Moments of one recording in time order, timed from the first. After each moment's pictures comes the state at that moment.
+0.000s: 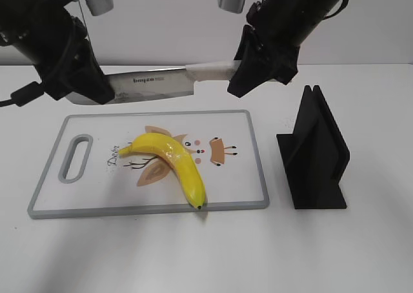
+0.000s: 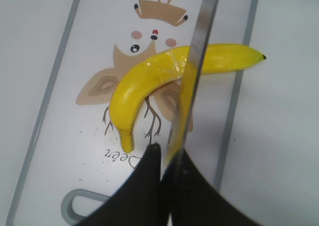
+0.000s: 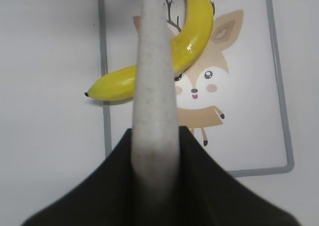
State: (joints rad) left arm -0.29 1.70 -1.36 -0.54 1.05 1.35; right arm 0.43 1.90 -1.61 0.52 1.13 -1.24
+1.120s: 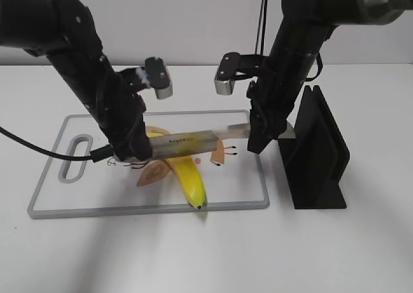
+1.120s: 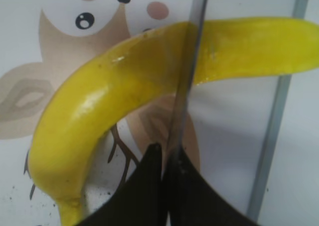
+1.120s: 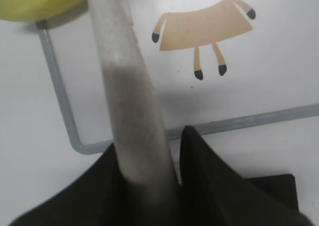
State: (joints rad) left arm -0.42 2.02 -1.36 -0.48 0.88 1.28; right arm 0.44 2.16 -1.62 0.29 1.08 -1.04
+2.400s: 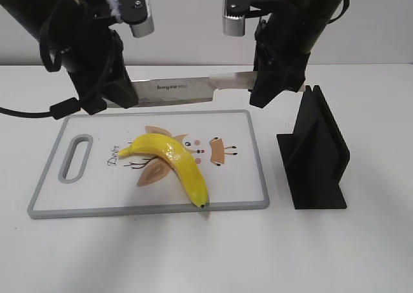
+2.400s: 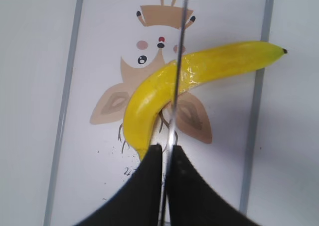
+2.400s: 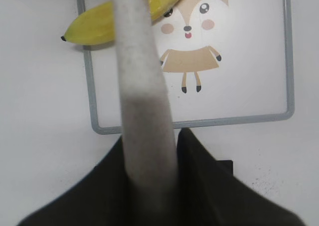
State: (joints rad) left arm -0.44 1.73 -1.37 -0.37 0.94 1.26; right arm 0.44 1.97 -1.68 0.33 1.20 -1.17
